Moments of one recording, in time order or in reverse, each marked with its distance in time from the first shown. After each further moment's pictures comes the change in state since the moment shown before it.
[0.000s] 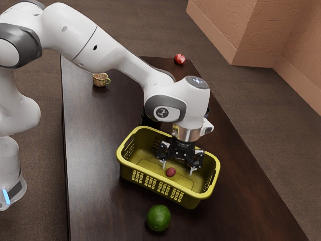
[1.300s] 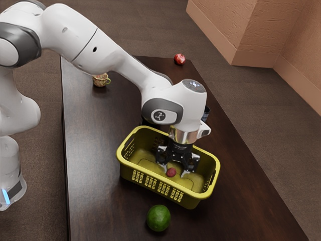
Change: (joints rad) arm 0.001 -0.006 -0.005 -0.035 0.000 0.026 0.019
